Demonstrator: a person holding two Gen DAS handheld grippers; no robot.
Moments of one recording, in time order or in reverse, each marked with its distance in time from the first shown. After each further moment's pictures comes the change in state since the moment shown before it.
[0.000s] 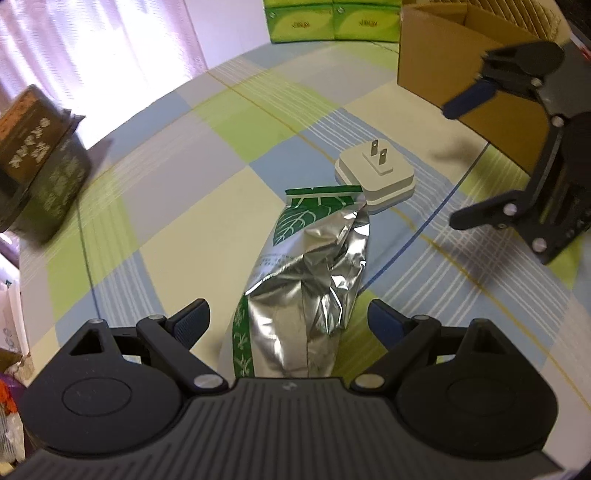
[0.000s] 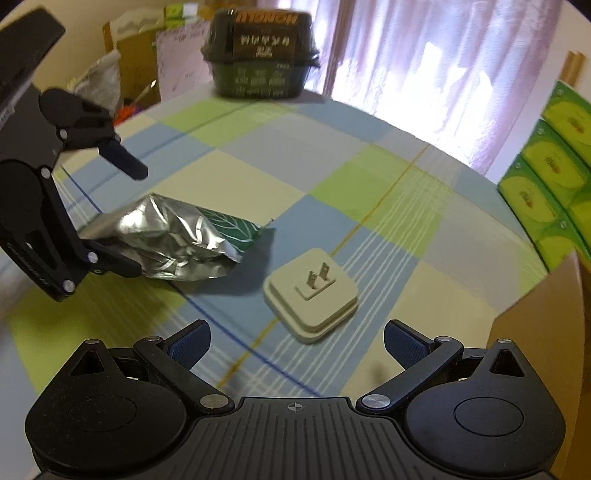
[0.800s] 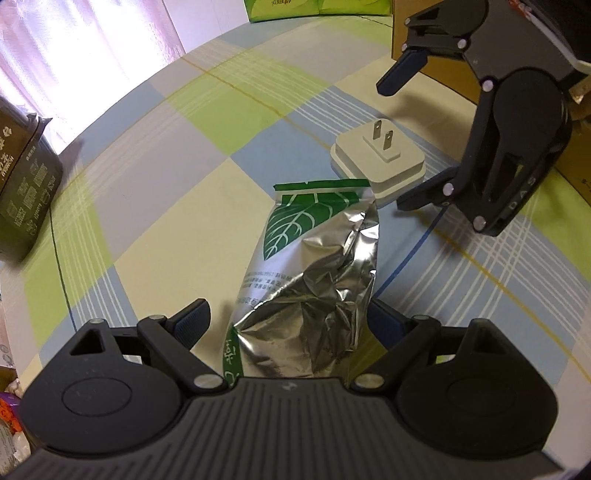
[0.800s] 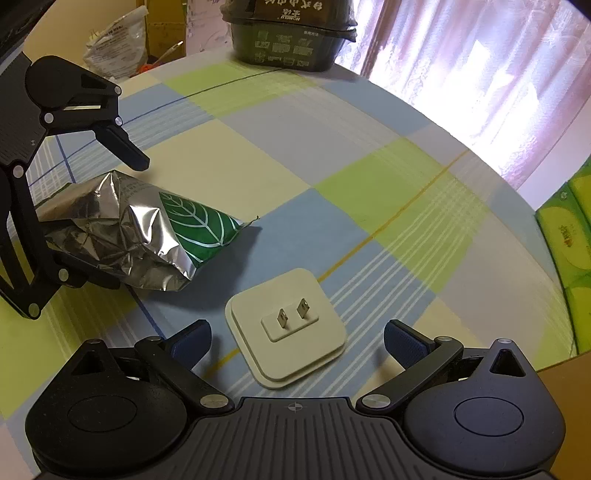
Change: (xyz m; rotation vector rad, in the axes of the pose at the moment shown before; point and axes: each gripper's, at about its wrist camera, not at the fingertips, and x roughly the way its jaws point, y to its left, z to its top) left arm 0.034 -0.002 0.010 0.045 0.057 -0.017; right arm 0.055 -0.019 0.019 -0.135 0.065 0.046
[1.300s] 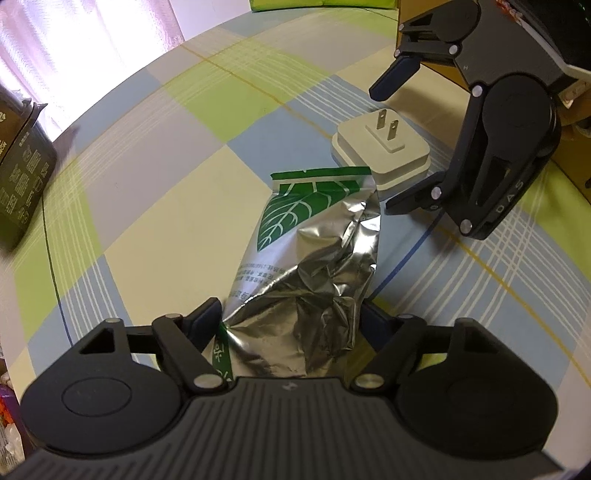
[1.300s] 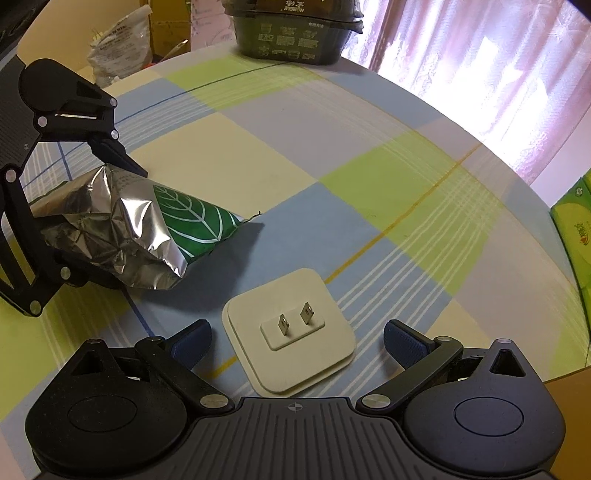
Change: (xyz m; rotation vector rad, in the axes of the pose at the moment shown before) left arm 0.007 -0.001 -0.004 -0.030 0.021 -0.012; right arm 0.013 -0.006 -0.001 0.019 -0.007 0.061
